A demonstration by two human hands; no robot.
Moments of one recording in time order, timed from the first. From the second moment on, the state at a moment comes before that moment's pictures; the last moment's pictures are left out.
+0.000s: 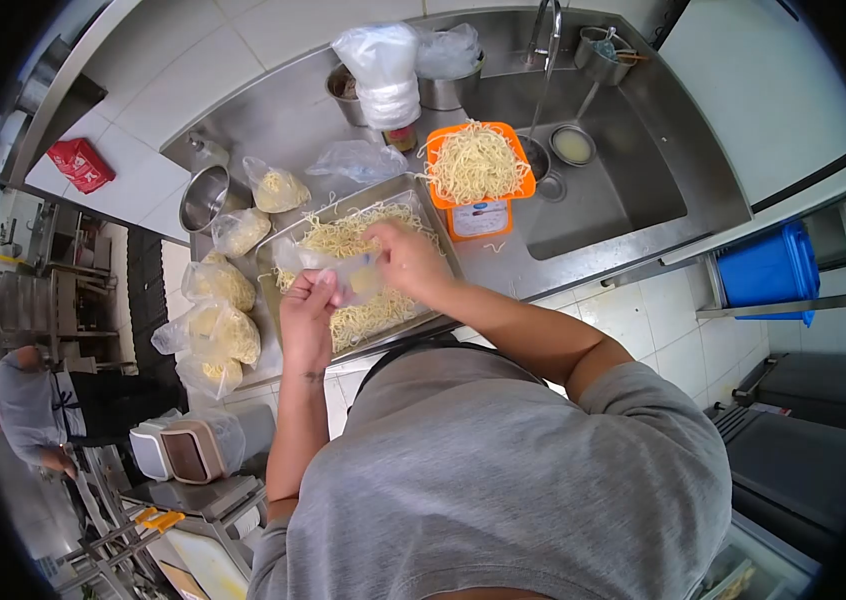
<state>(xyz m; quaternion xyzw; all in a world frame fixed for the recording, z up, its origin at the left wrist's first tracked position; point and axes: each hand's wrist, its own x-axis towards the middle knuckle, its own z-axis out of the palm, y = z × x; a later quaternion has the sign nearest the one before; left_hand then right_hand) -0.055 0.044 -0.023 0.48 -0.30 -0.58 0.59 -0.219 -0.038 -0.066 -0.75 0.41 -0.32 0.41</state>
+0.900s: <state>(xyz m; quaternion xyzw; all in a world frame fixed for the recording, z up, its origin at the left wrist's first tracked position) -0.014 0.027 -0.043 0.62 -0.35 -0.28 0.64 -0.204 -0.057 -0.048 -0.54 0.28 -0.34 0.71</state>
